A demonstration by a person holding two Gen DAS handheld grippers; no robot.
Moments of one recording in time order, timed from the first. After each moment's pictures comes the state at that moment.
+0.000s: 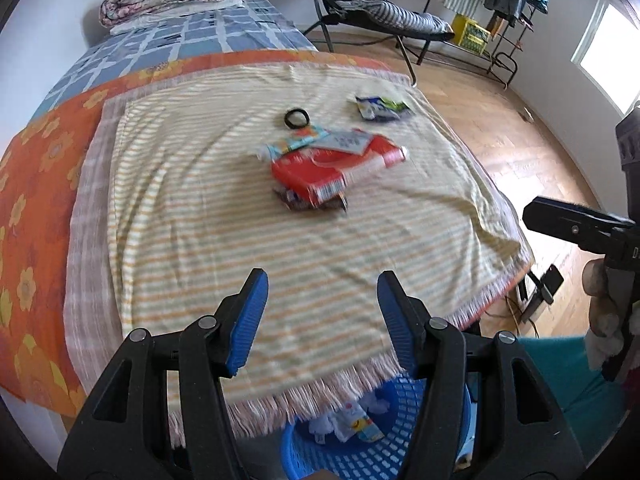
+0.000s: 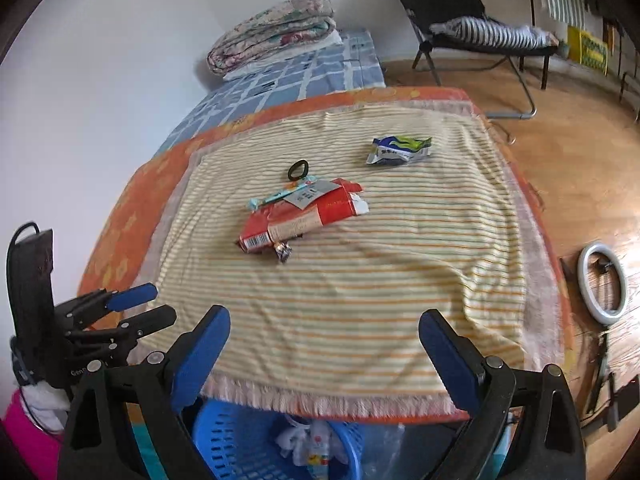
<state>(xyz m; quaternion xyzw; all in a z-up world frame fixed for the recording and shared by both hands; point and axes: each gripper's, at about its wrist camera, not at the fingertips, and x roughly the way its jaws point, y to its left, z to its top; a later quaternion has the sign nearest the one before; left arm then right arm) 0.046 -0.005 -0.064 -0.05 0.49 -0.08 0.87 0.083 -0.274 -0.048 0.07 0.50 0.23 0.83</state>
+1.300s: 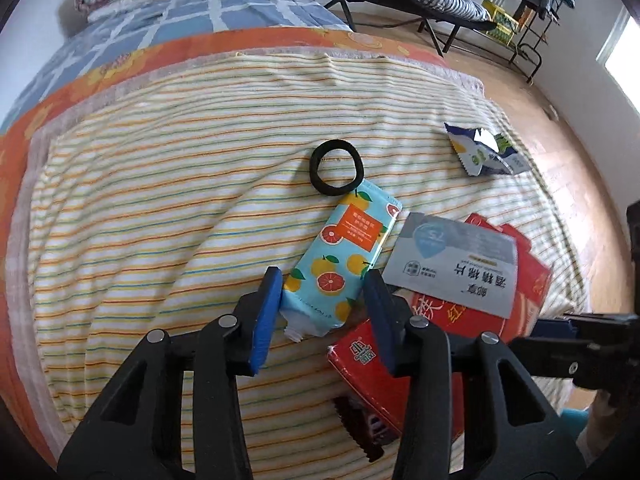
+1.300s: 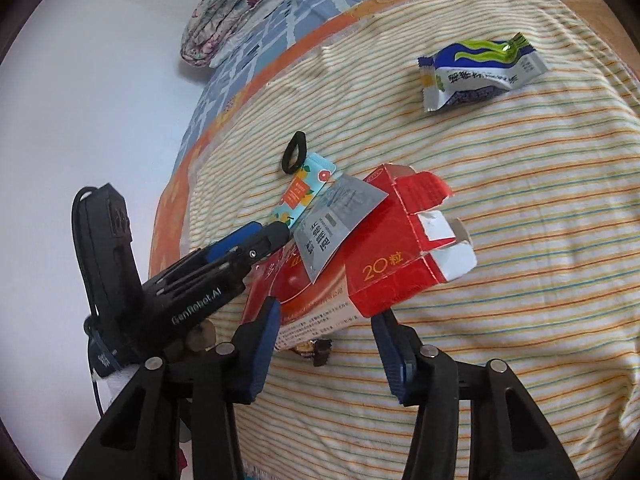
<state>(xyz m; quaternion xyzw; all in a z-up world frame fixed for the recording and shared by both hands) 0.243 0.017 -0.154 -0.04 0.52 -0.07 0.85 0.222 -0.203 -0.160 0.23 0.59 0.28 0.72</state>
